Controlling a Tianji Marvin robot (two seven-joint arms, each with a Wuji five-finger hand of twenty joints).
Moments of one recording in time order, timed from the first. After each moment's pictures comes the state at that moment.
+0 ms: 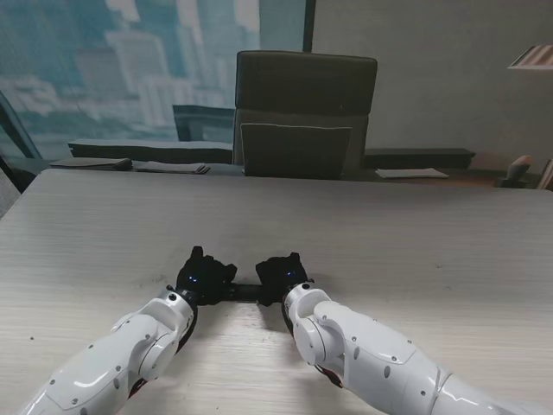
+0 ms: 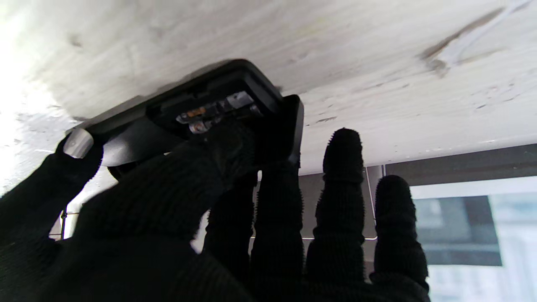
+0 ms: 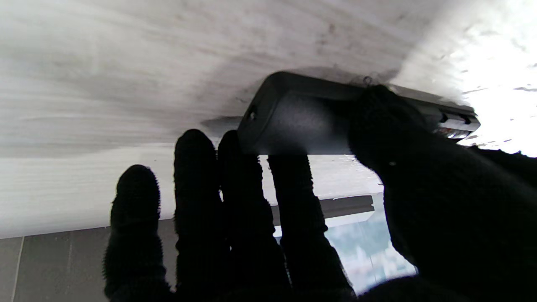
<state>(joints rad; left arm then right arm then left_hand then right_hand) 1.44 -1.04 -0.90 -1.41 1.15 0.06 0.20 -1.14 -1.21 0.49 -1.25 -0.71 0.30 -0.20 0.81 -0.58 0.84 -0.15 0.66 0.00 0.91 0.34 1.00 0.05 0.51 0.63 0.71 0.26 0.67 0.54 0.12 0.33 0.99 0.50 0.50 -0.83 1.06 -0.31 0.78 0.15 1.07 0.30 0.94 0.24 1.02 0.45 0.82 0.27 1.09 0.54 0.30 0.46 1.21 0.55</state>
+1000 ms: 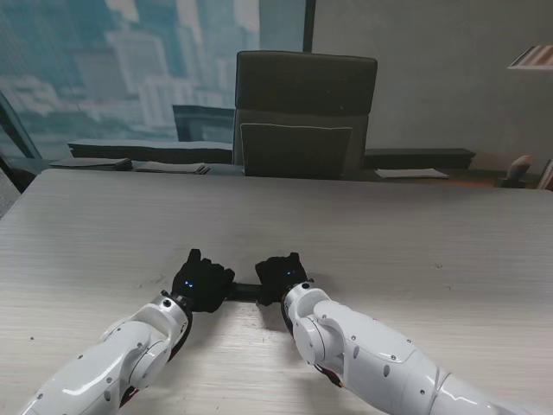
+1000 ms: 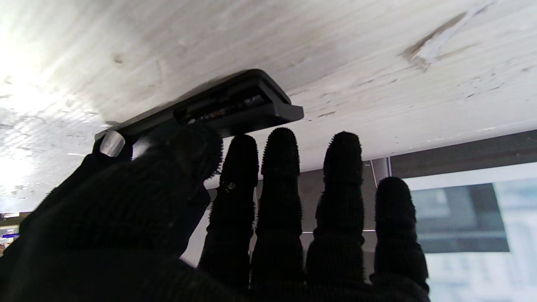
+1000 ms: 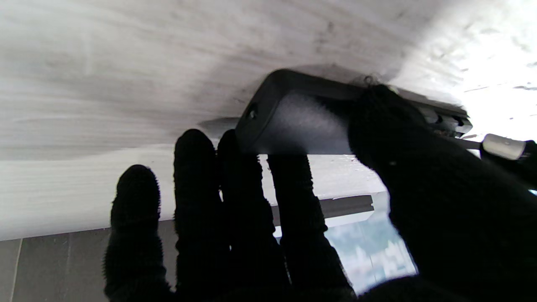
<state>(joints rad) 1.52 -1.03 -0.97 -1.49 1.23 0.02 0.18 -1.14 -1.22 0.48 -1.25 -0.70 0.30 -0.21 0.64 -0.56 0.87 -0.15 0.65 0.01 0.80 0.34 0.85 0.05 0.62 0.46 0.68 0.26 0.62 0.52 0.11 0.33 0.98 0.51 0.50 -0.83 1.06 -0.31 0.78 0.15 1.08 0.30 0.95 0.24 1.02 0.45 0.83 0.27 1.10 0.54 0.30 0.46 1.21 0.55</state>
